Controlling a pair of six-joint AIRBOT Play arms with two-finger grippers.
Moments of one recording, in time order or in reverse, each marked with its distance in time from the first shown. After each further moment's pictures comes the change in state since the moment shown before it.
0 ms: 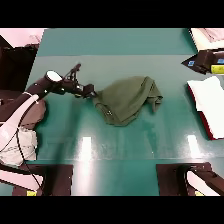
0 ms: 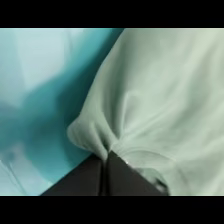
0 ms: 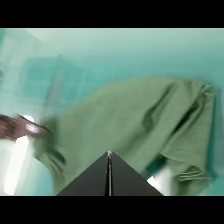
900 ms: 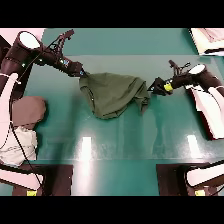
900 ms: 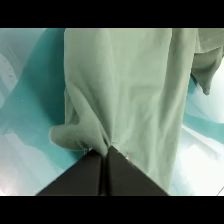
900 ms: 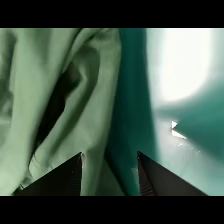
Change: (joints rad) left arm 0.053 0.001 0.452 0.228 -0.368 0.011; right arm 0.060 -0.685 0.000 0.163 -0.059 -0.146
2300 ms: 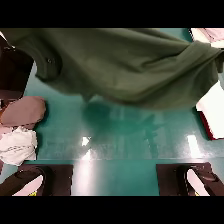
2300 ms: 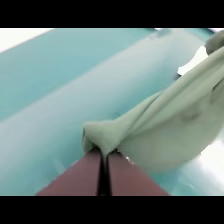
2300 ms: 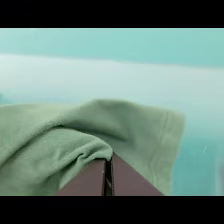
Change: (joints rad) left arm 0.002 0.587 0.296 0.077 -0.073 -0.063; right arm -0.219 0.949 0.000 -0.207 0.091 -0.046
